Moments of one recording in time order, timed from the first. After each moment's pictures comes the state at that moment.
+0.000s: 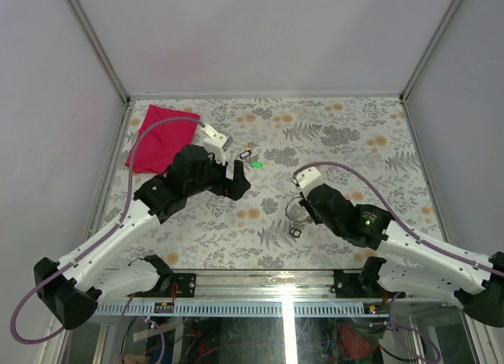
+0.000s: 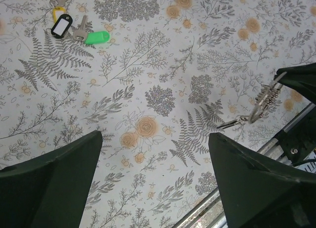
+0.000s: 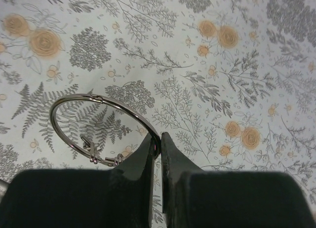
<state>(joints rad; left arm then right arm) -0.67 1.04 0.97 -0.44 0.11 -0.29 1.03 0.90 0.77 -0.60 0.49 0.09</state>
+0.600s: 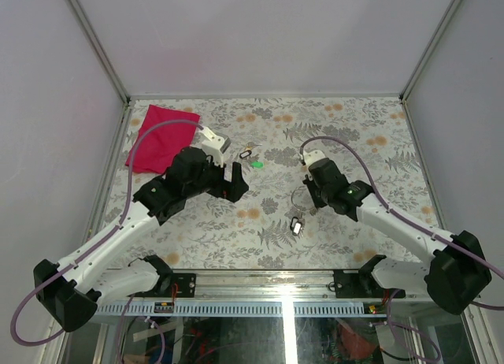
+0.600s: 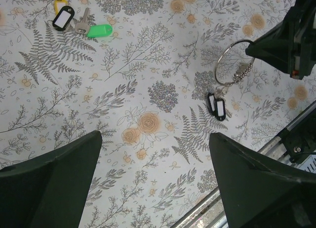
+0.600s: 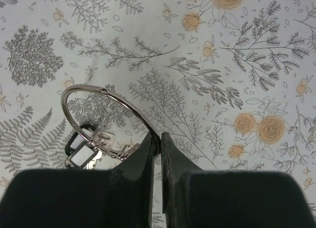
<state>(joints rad) -0.65 1.03 0.93 -0.44 0.10 -0.30 0.67 1.18 0.77 -0.50 0.24 0.11</state>
